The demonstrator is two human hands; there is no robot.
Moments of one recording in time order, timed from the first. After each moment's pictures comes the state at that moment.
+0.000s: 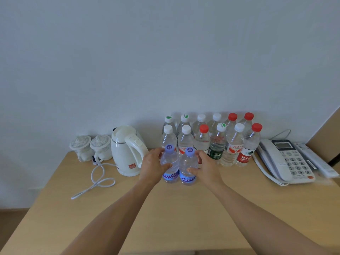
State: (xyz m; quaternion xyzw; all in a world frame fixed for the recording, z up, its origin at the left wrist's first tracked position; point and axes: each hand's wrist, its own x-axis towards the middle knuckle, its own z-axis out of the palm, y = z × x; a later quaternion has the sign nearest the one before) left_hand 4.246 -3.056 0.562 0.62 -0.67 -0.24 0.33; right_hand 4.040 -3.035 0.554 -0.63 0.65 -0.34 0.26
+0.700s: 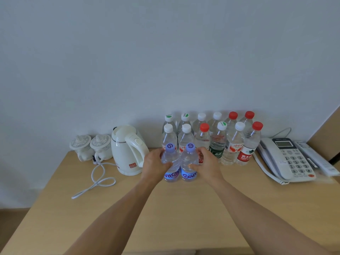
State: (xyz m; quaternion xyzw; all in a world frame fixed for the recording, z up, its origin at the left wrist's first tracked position) left_hand 4.241 -3.055 0.564 0.63 -0.65 -0.25 0.33; right_hand 4.039 -3.047 0.551 -0.60 0.66 -0.36 0.27
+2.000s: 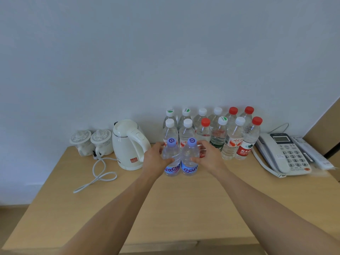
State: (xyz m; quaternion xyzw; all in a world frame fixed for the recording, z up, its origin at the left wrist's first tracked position) left_hand 4.250 -3.048 0.568 0.63 -0.63 -0.30 0.34; right_hand 4.033 -3.048 0.560 -0.61 0.67 -0.33 0.28
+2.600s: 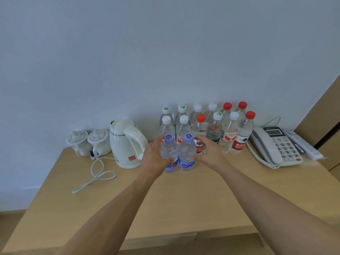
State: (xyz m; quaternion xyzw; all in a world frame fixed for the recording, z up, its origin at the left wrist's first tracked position) left_hand 4.252 -3.034 0.570 0.58 -0.68 -0.28 0.35; right_hand 4.025 -3.031 0.574 -0.62 0.66 -0.31 0.28
